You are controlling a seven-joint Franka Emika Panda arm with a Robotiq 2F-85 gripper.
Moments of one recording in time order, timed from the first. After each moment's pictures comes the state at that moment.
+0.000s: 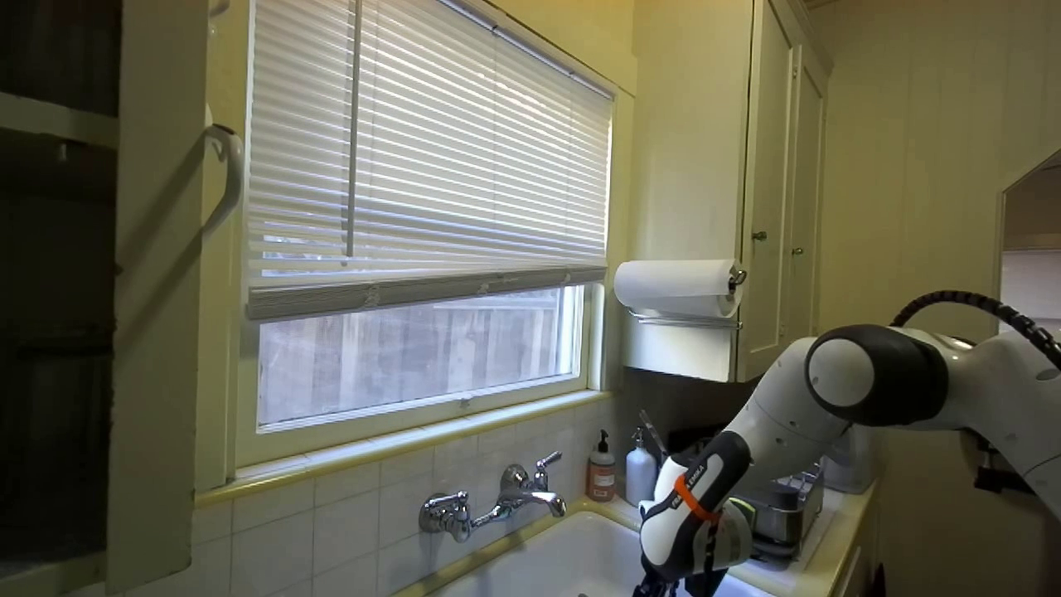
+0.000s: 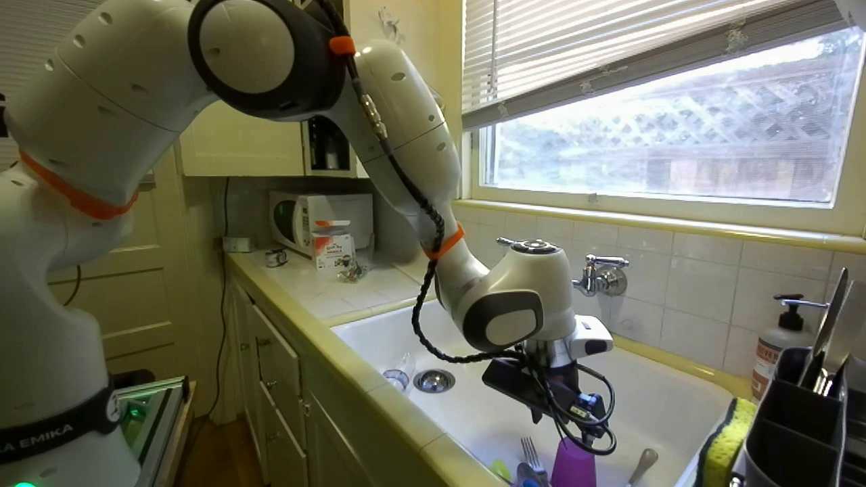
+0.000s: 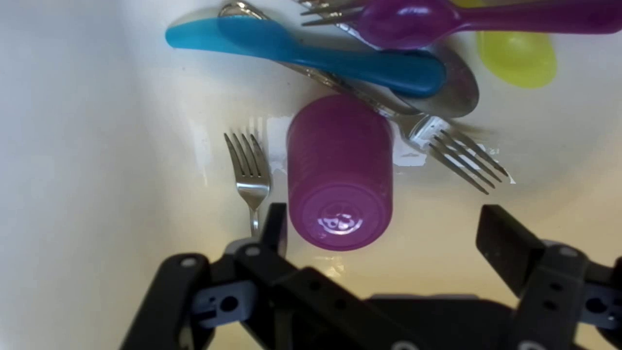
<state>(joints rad) -0.37 0.75 0.14 -1.90 -0.10 2.90 -0.50</state>
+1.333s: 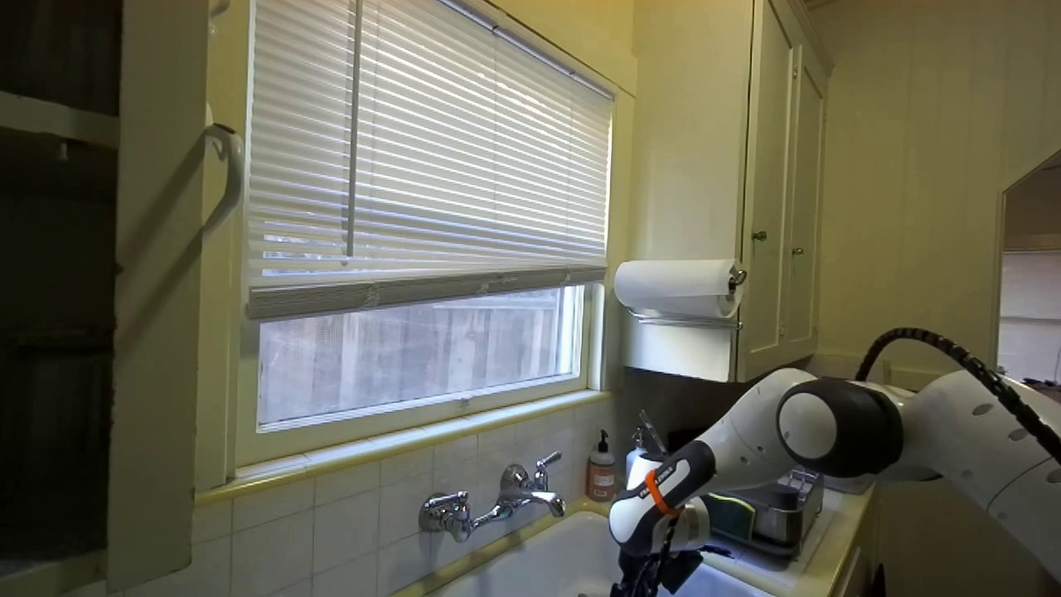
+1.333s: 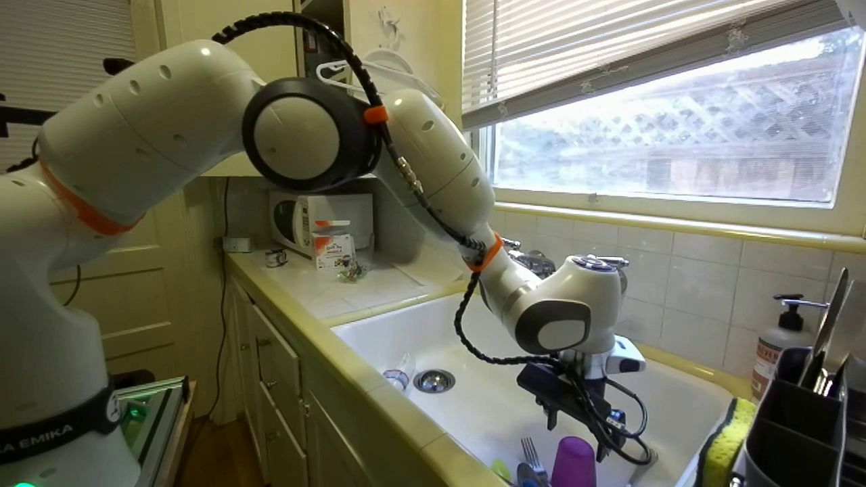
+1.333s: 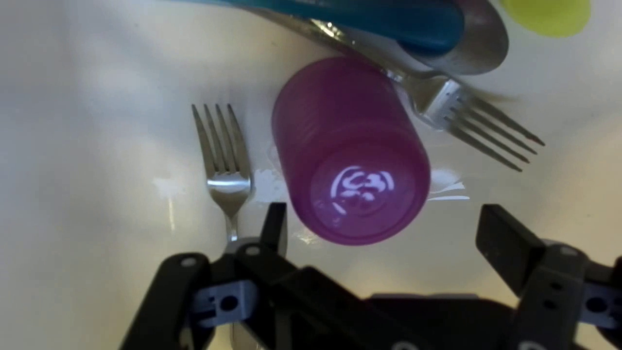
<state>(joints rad) -0.34 0.98 0.15 -1.49 -0.06 2.56 -0.52</state>
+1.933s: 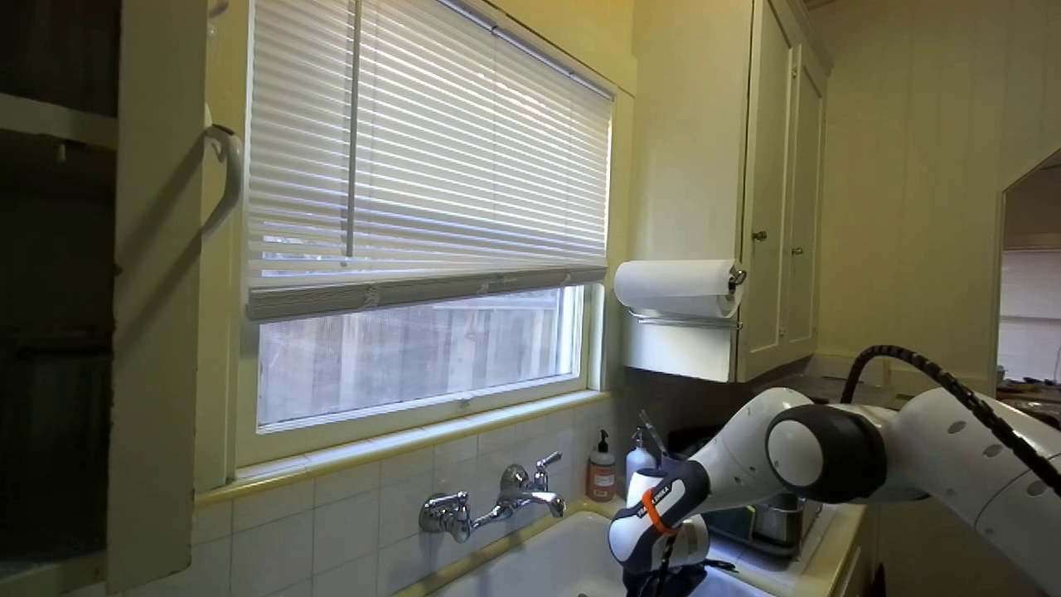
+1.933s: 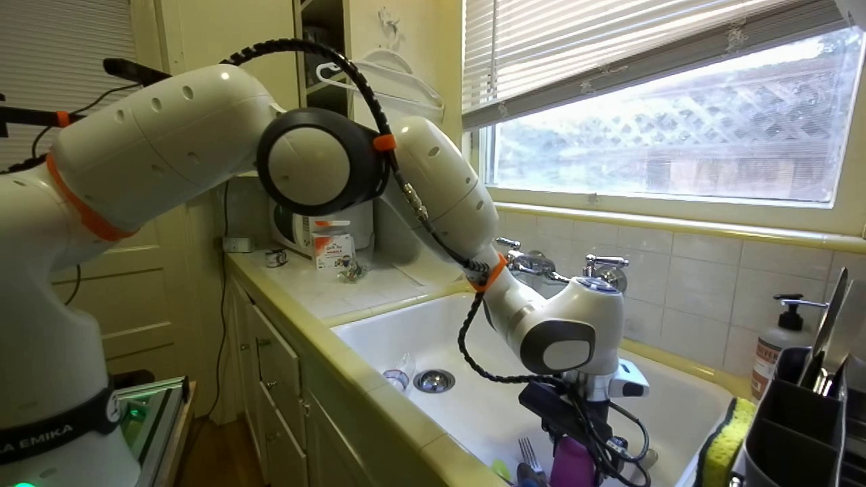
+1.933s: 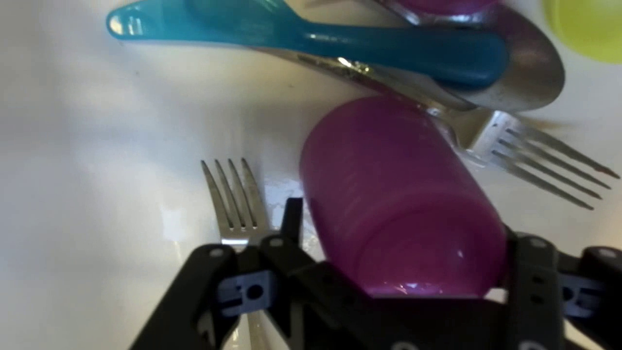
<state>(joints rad) -0.31 1.07 0.09 -1.41 -0.06 2.52 -0.47</state>
